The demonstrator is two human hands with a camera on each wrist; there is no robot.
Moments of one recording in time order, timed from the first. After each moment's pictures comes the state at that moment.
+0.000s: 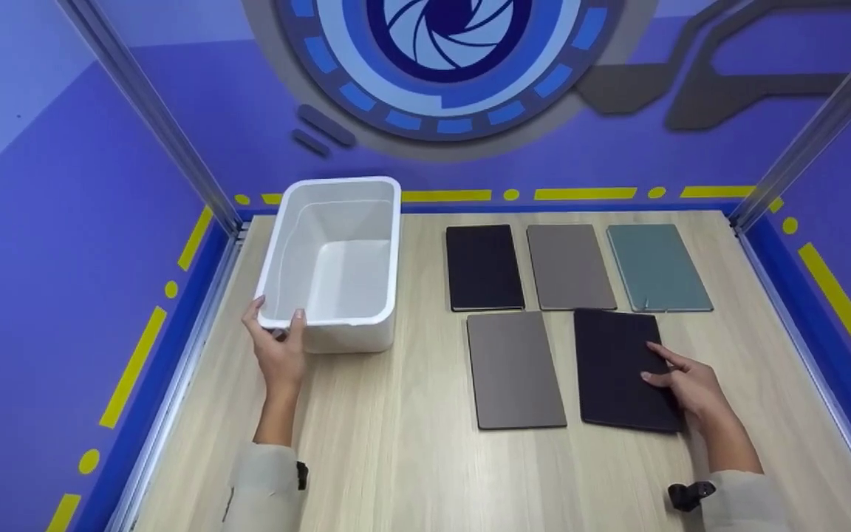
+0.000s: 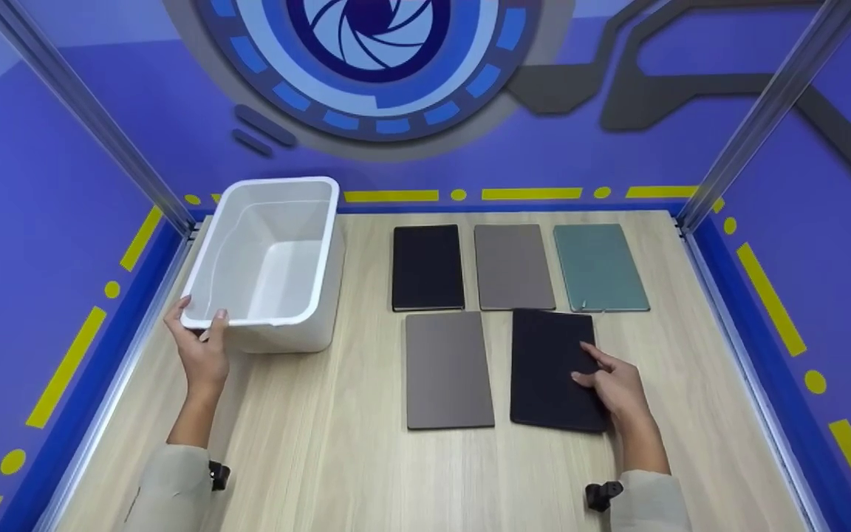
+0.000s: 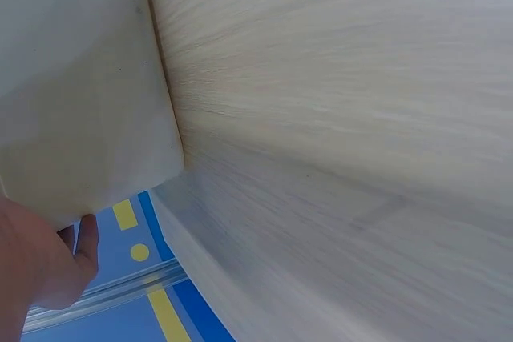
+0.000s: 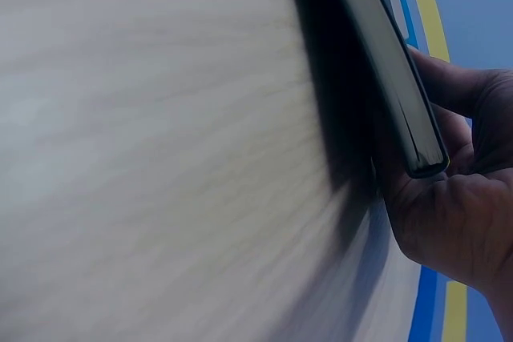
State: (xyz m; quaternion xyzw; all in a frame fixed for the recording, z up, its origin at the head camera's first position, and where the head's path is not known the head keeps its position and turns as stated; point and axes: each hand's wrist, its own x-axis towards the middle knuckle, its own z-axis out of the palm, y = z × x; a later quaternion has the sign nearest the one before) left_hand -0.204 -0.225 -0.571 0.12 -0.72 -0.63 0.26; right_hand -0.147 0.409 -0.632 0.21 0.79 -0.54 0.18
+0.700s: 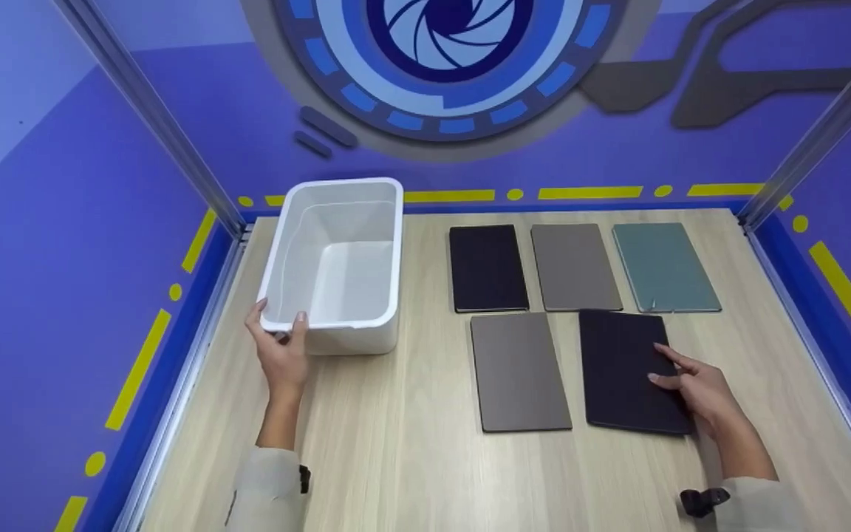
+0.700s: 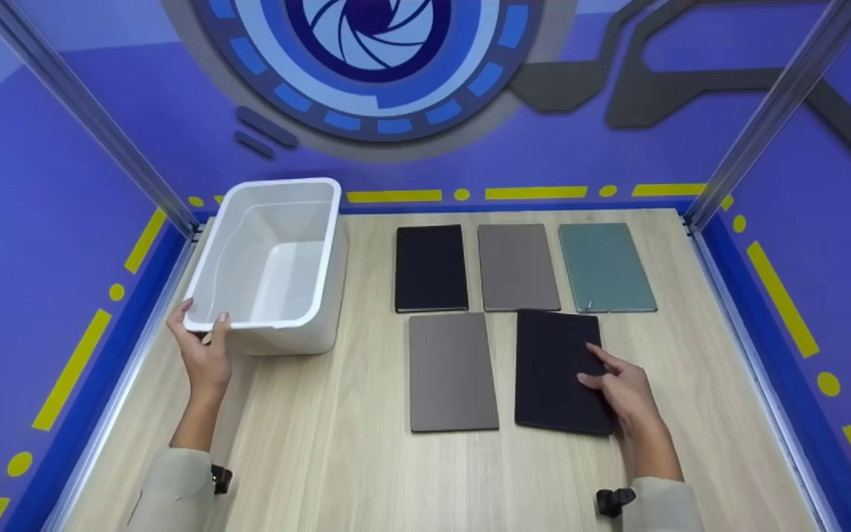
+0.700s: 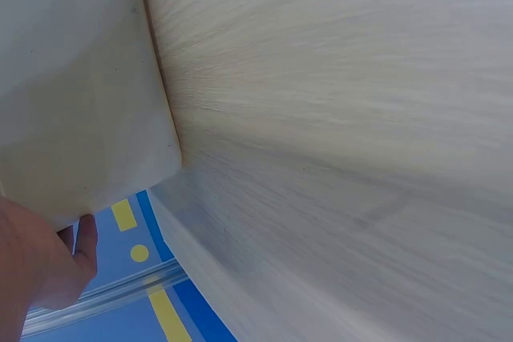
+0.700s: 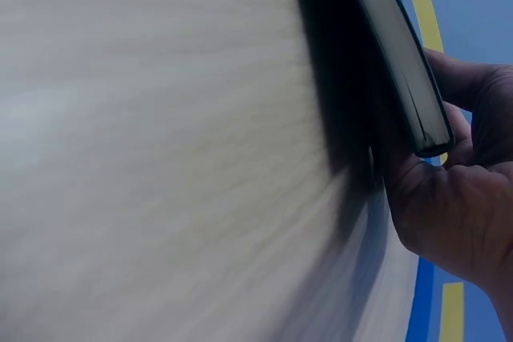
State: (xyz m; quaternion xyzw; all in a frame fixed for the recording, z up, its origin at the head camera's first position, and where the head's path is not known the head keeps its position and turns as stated) left_hand -0.218 -0.240 -0.602 0.11 -0.74 -0.61 0.26; right_hand -0.146 0.413 -0.633 0.21 0.77 -0.57 0.20
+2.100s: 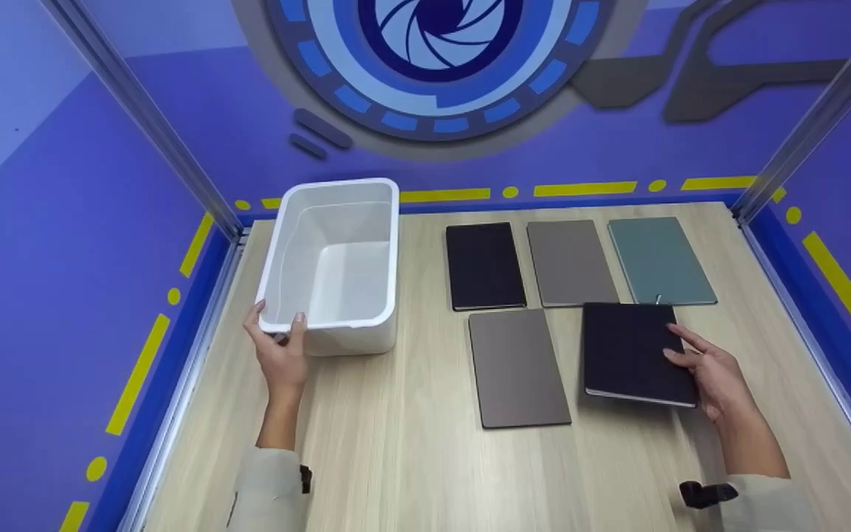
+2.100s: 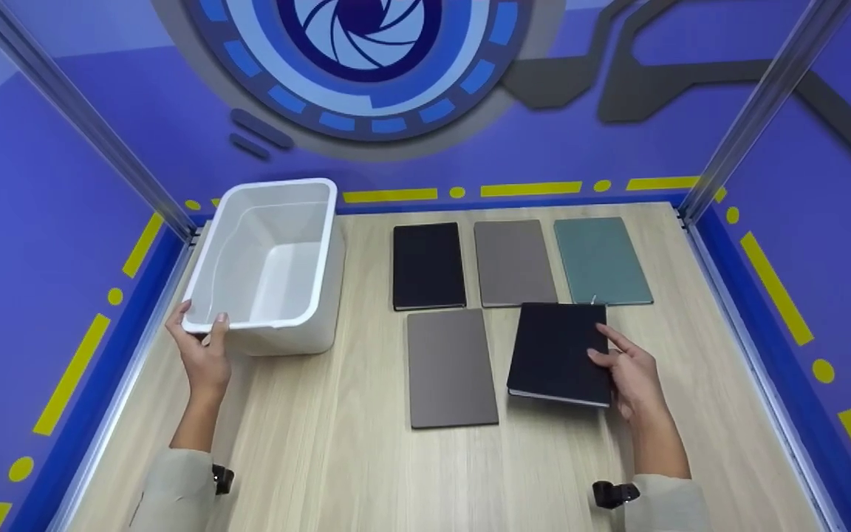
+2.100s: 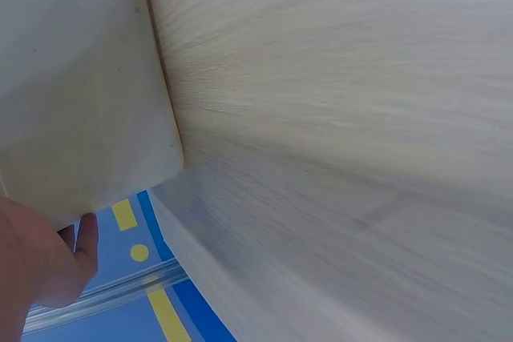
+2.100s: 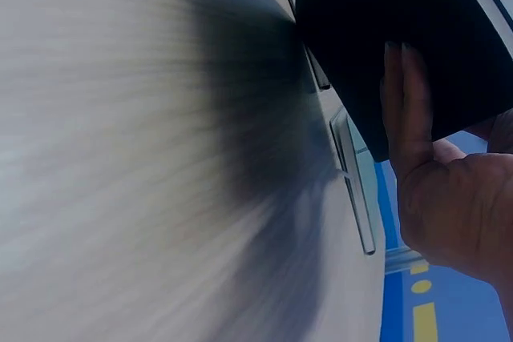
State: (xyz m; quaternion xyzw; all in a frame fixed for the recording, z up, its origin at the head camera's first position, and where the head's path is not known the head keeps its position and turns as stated) left_hand -0.204 -0.226 -0.571 0.11 -0.73 -0.63 0.25; right_hand -0.133 0.403 -0.594 0.20 0.57 -0.79 0.10
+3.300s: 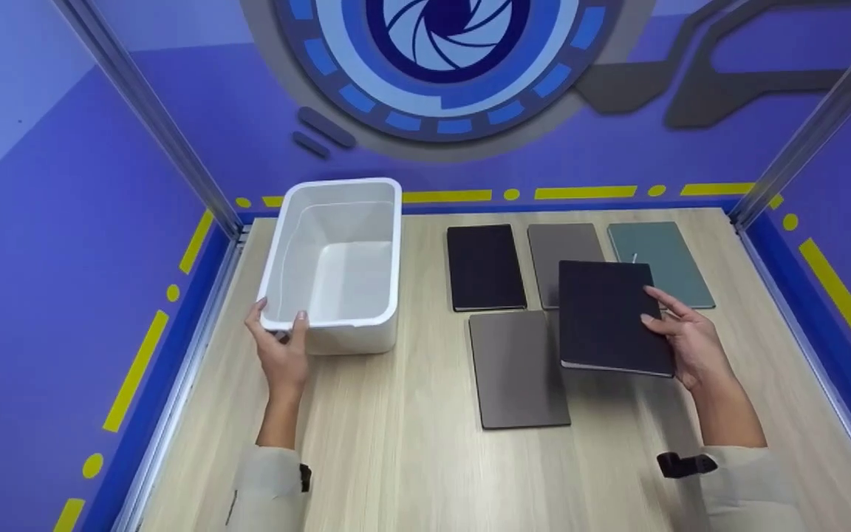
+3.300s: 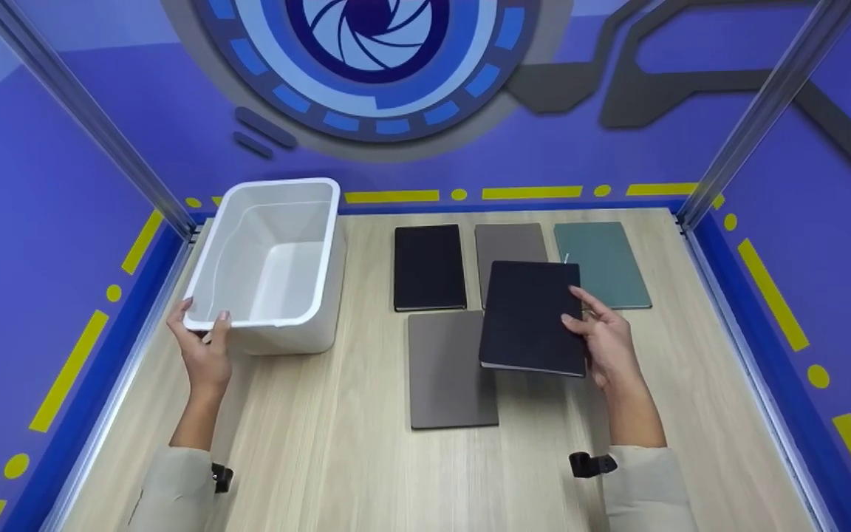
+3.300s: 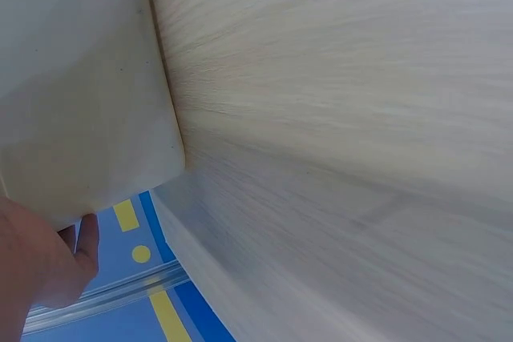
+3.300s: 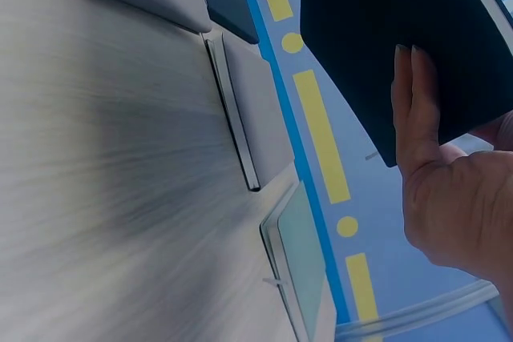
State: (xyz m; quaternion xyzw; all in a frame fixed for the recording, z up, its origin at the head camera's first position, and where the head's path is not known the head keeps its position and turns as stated) left_hand -0.204 -0.227 -0.571 0.11 -0.73 -0.63 0.25; right_hand -0.169 0.363 -0.542 0.13 0.54 -0.83 0.07
